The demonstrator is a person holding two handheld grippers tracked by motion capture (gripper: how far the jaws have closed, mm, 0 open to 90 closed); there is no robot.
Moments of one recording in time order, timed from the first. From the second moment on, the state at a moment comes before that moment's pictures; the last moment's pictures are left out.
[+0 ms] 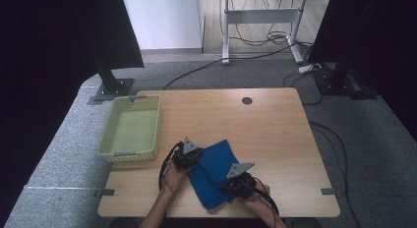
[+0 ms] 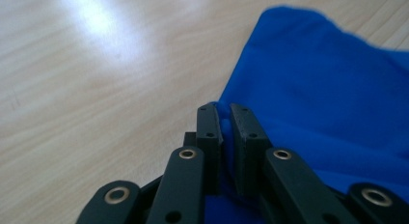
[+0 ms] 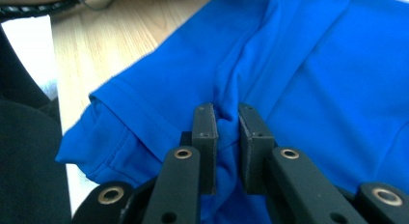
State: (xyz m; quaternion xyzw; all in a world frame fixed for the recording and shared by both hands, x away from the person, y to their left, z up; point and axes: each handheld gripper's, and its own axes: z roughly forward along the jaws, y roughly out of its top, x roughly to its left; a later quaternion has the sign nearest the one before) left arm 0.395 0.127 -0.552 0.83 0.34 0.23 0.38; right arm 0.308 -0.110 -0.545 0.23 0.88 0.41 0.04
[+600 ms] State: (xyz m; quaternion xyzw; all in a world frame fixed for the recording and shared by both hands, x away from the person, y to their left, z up) left arm 0.369 0.174 -0.549 0.83 0.37 0.22 0.36; right arm 0.298 -0.071 -0.551 0.20 0.89 0.41 0.02
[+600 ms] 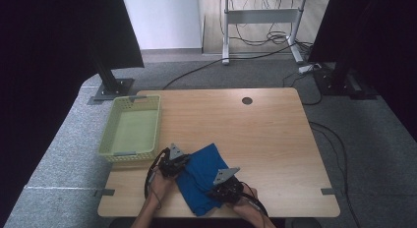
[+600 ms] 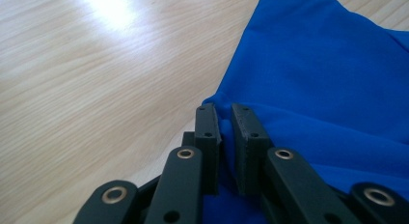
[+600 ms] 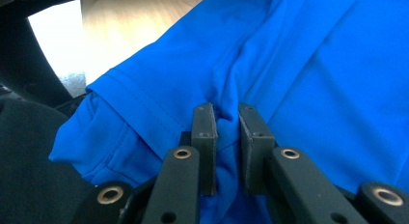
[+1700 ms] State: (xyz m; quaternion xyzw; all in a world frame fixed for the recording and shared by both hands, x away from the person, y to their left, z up) left arm 0.398 0.141 -0.536 0.81 0.34 0.23 0.42; right arm 0.307 -0.109 -0.532 0.23 0.87 0.43 0.05
